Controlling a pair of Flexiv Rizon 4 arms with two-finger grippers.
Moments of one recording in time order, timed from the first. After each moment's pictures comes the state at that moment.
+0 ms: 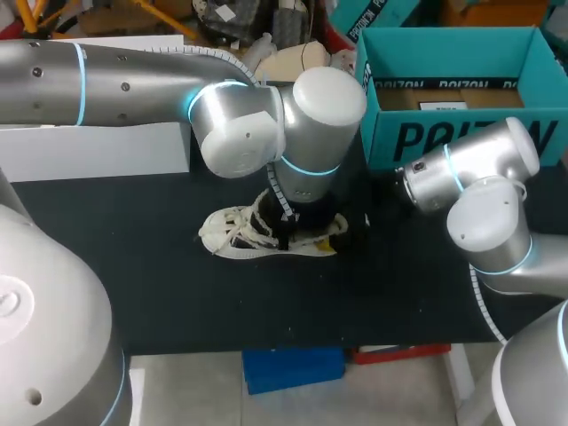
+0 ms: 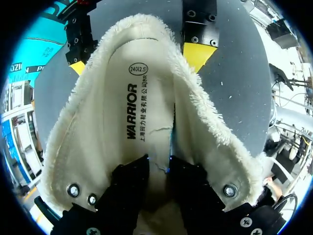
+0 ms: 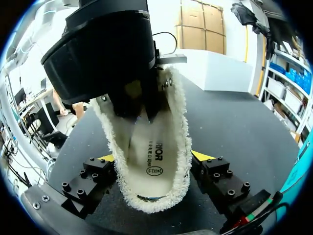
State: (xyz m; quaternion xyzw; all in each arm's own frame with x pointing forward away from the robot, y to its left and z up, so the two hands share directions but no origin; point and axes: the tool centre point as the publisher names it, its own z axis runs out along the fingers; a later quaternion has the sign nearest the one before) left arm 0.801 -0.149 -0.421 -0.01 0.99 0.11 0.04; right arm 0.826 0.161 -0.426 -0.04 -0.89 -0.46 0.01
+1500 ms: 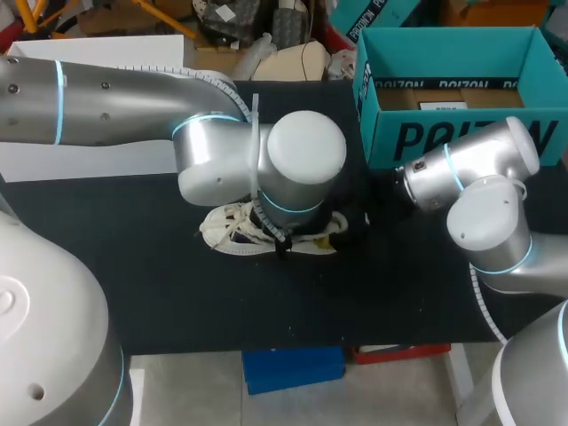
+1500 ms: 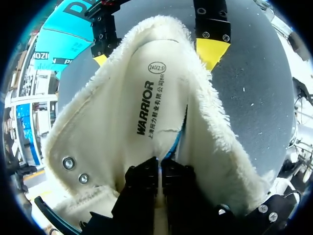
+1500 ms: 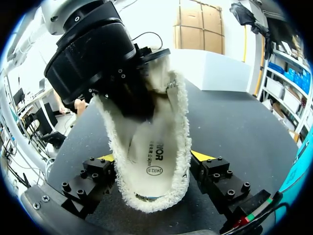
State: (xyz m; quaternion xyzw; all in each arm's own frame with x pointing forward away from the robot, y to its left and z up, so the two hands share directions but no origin) left arm 0.818 -0.151 -0.425 -0.04 0.98 0.06 0.16; right arm 0.828 0.160 -0.426 -0.04 -0.89 -0.46 0.01
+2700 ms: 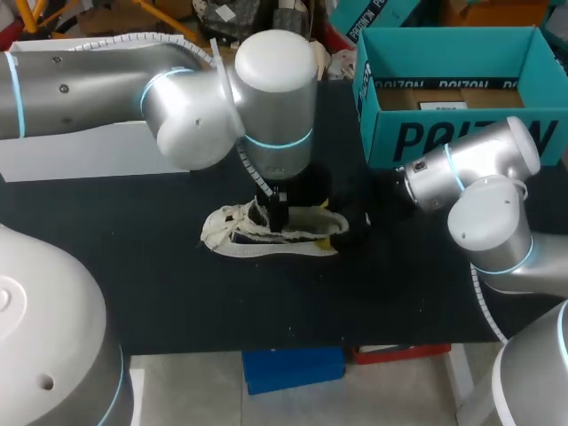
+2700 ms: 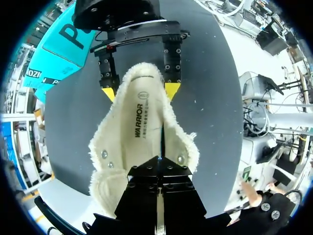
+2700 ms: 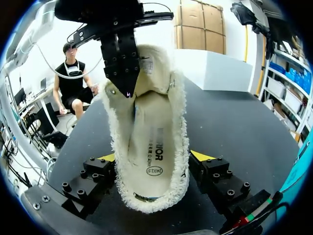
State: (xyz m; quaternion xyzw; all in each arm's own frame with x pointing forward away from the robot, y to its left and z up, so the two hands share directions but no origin) left arm 0.800 -0.162 -0.365 0.01 1.00 0.00 0.04; right arm 0.827 0.159 -0.426 -0.04 -0.89 -0.46 0.01
